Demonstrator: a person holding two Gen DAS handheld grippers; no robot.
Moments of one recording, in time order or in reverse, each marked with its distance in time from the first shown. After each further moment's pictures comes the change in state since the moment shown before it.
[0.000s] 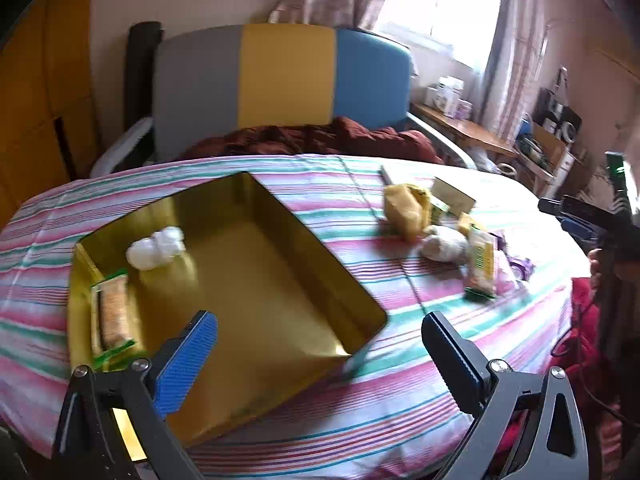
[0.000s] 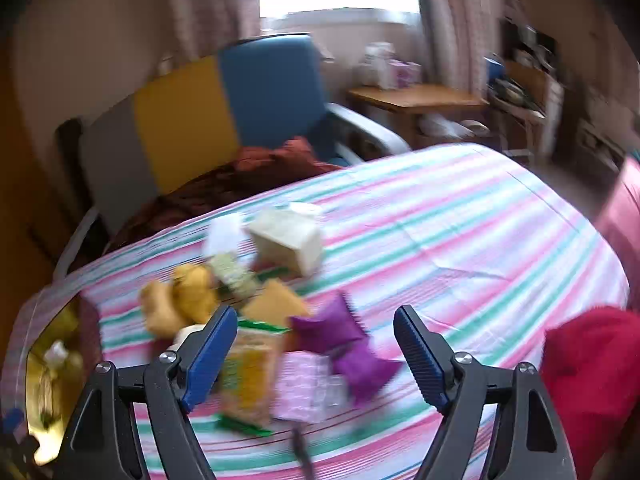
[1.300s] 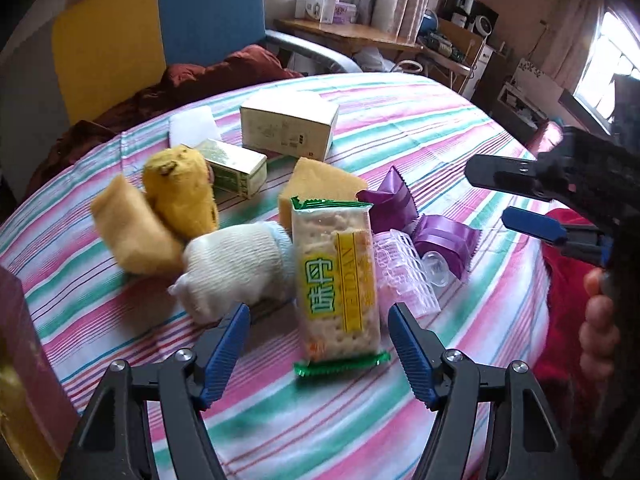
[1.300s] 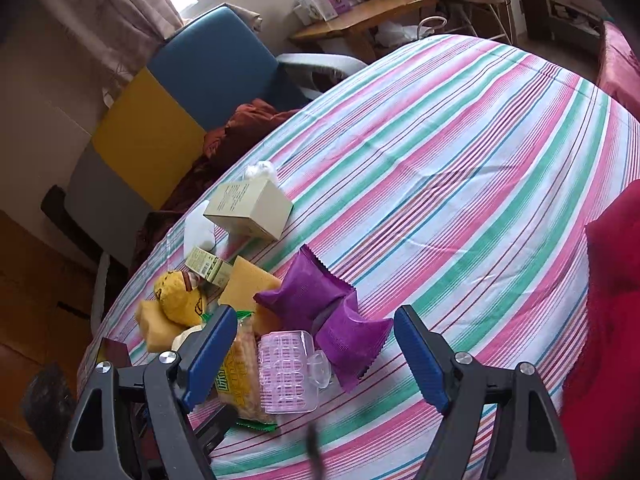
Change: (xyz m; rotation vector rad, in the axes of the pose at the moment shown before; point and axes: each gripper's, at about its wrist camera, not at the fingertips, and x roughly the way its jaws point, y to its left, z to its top) left arm 0.179 -0.207 0.046 0.303 0.283 -0.247; right arm 0.039 -0.060 -0.013 0.326 0.195 0.135
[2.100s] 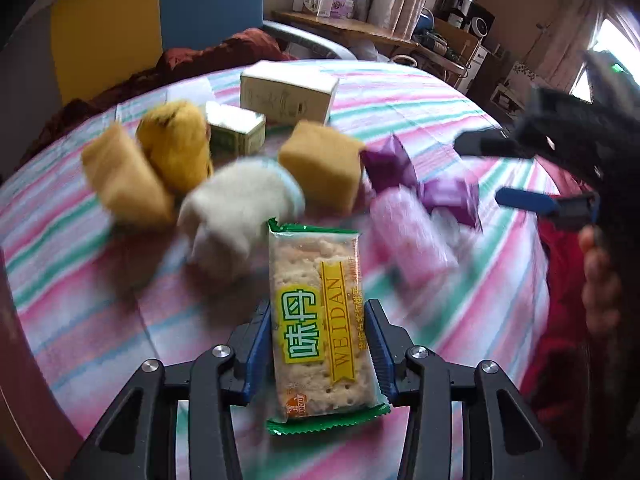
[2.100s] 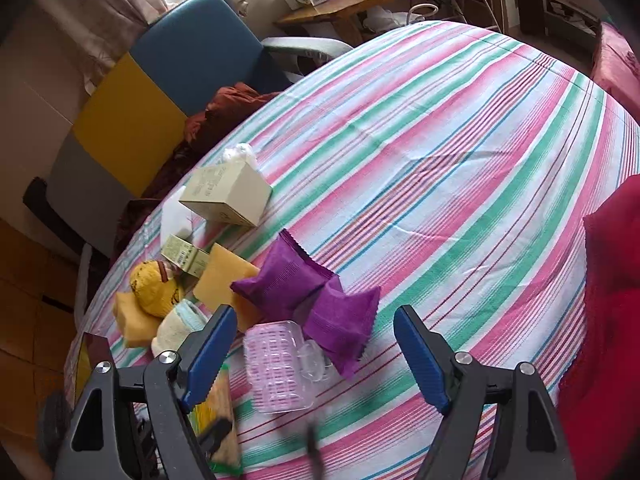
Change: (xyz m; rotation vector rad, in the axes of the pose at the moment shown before) left arm 0.000 0.012 -0.041 -0.019 0.012 -0.060; right arm 0.015 -0.004 0.000 0.006 0.058 -0.077
